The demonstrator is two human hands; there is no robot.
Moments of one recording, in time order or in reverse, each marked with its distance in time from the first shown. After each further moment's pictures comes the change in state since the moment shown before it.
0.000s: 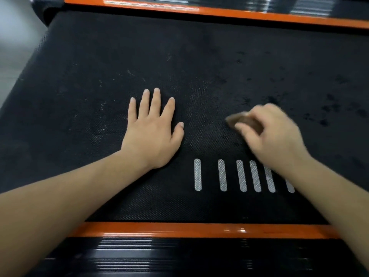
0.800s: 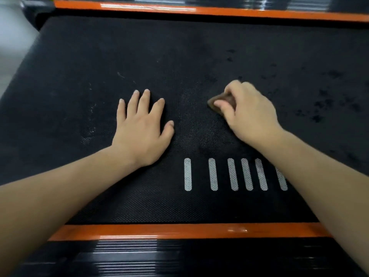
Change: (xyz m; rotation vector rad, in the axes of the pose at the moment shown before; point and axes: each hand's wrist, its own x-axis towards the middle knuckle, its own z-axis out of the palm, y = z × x) left_hand 0.003 0.005 -0.008 -0.091 -0.010 -0.040; right_hand 0.043 -0.006 0.018 -0.082 -0.038 0.020
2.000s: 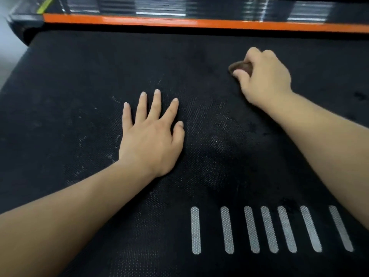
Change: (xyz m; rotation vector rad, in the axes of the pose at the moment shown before) left_hand 0.066 0.007 0.010 0.071 0.028 -0.024; right_hand 0.133 0.053 0.016 -0.050 0.067 0.159
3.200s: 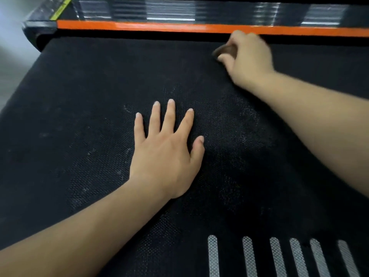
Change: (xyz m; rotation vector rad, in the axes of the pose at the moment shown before) left_hand 0.000 0.000 0.001 0.006 0.008 0.020; right_hand 0.086 -0.041 0.043 0.087 -0.010 -0.079
